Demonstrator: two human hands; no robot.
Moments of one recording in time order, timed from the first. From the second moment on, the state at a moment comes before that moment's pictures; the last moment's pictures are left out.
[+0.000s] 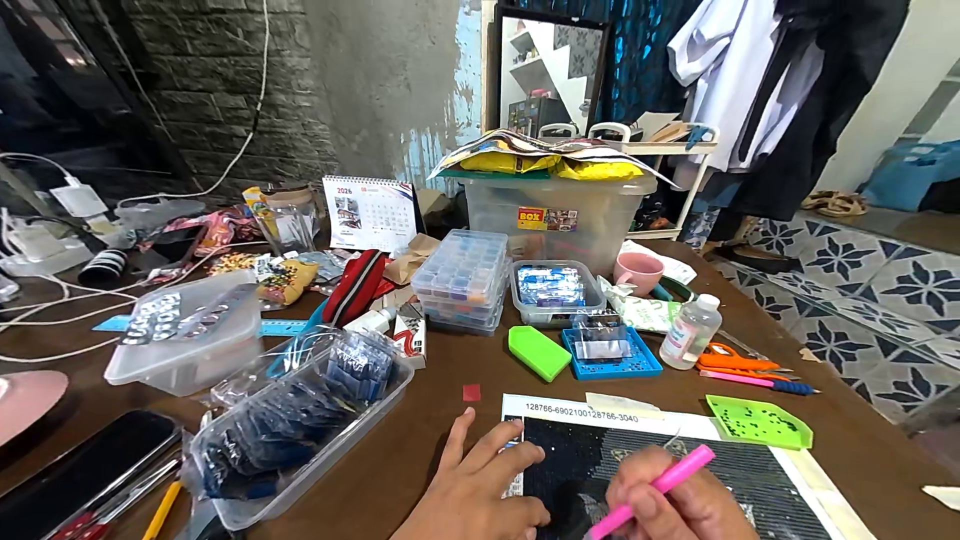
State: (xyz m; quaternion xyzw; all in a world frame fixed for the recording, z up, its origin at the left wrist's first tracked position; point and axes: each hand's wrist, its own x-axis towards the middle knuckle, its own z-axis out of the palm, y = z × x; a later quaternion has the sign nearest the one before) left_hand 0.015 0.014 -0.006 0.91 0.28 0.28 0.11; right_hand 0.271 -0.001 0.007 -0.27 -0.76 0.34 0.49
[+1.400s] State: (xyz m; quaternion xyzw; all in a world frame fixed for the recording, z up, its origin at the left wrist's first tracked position) left_hand 0.016 0.013 -0.002 0.91 0.30 0.27 0.14; right_hand 0.269 0.007 0.001 -0.32 -0.78 0.28 0.47
